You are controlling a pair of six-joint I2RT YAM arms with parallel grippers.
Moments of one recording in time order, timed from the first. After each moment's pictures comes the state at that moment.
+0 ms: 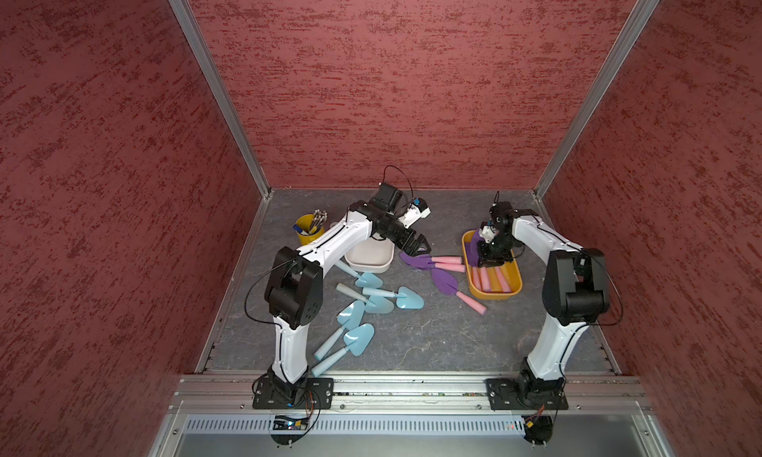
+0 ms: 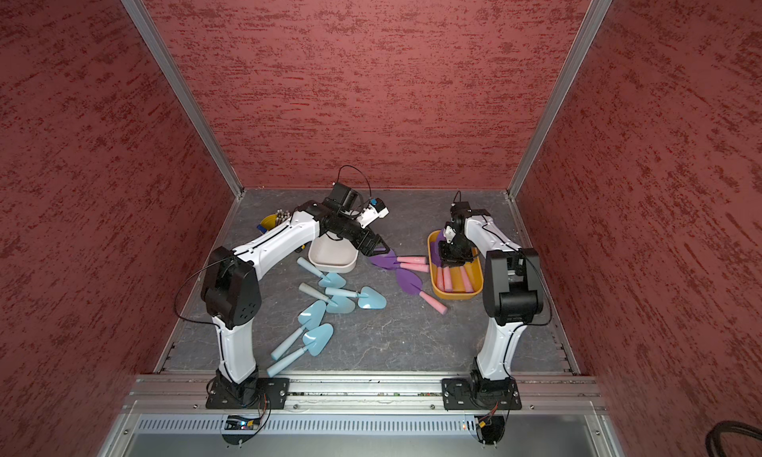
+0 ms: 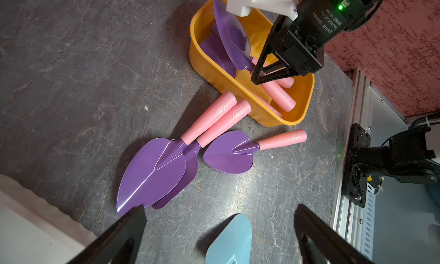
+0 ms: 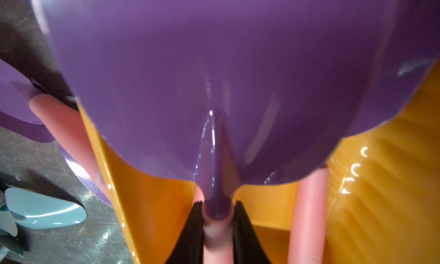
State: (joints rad) left arm -0.54 1.96 1.71 -0.74 0.59 0.18; right arm 0.05 1.89 1.42 -1.02 -0.21 0.07
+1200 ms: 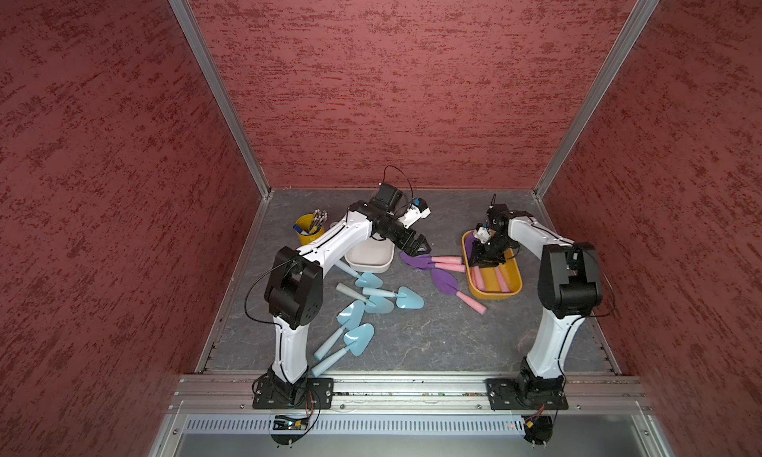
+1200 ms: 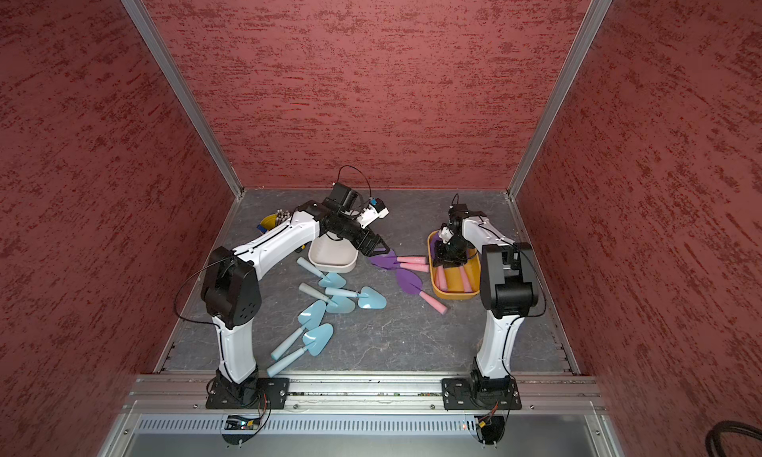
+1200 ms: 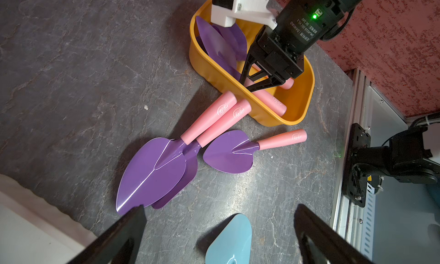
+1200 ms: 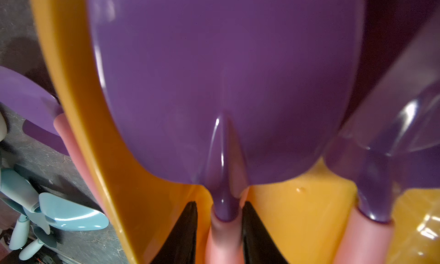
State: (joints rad) left arm -0.54 1.96 1.71 -0.74 0.59 0.18; right arm 0.05 1.96 1.42 -0.96 -0.32 0.09
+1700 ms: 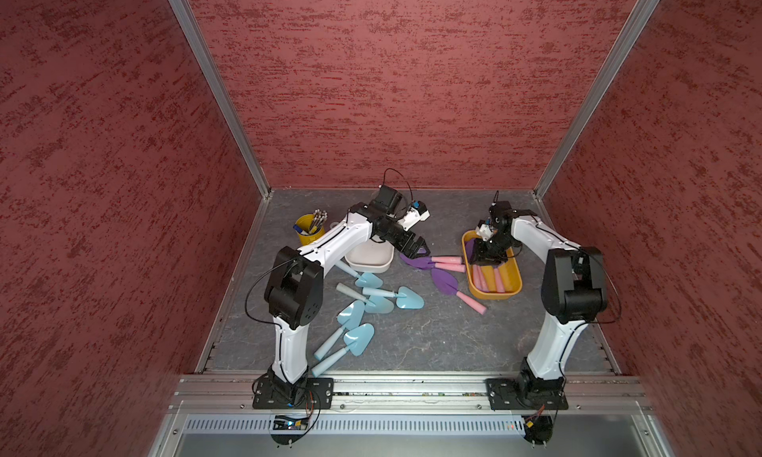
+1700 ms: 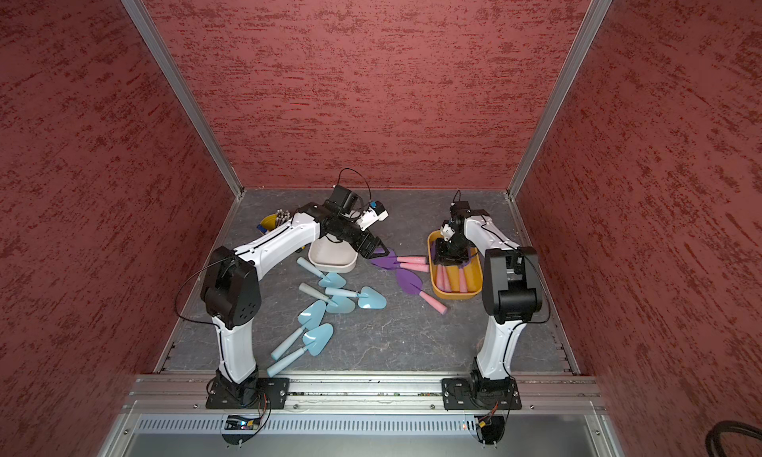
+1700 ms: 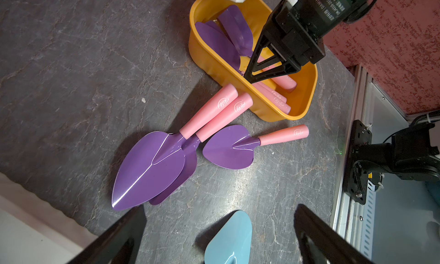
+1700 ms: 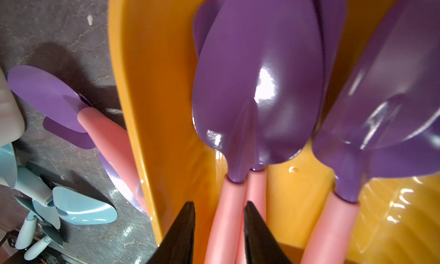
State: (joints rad) left arm -0.55 1.96 1.68 -0.73 0.59 0.18; right arm 0.05 1.90 1.42 -0.98 -0.31 0.10
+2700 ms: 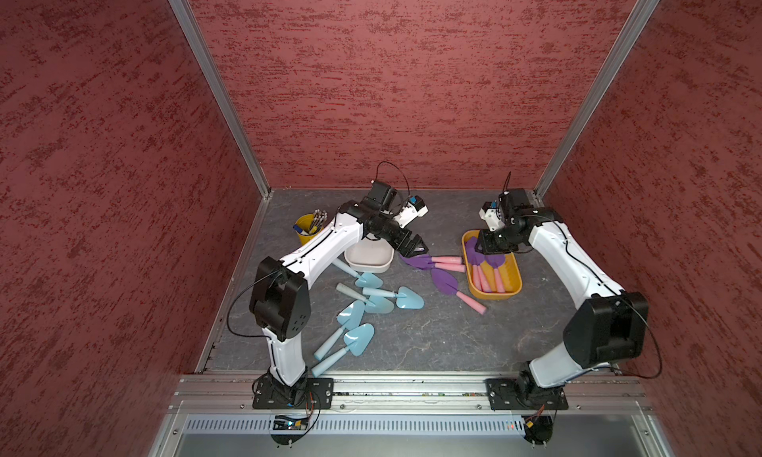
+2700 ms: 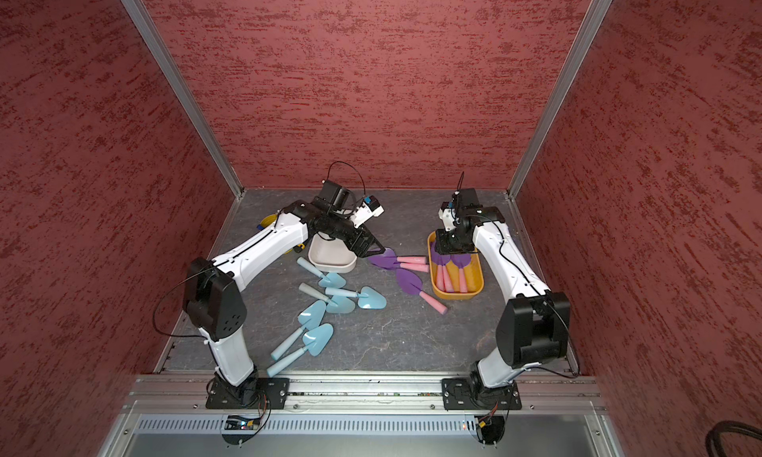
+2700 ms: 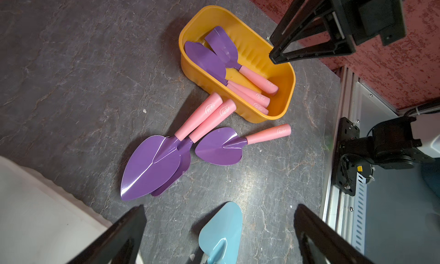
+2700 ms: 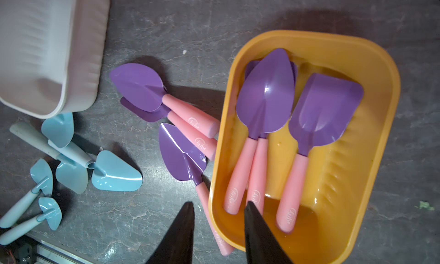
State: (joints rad) left arm -0.53 1.81 1.65 -0.78 0.60 0.22; right arm 0.16 1.55 1.42 -1.04 -0.22 0.02
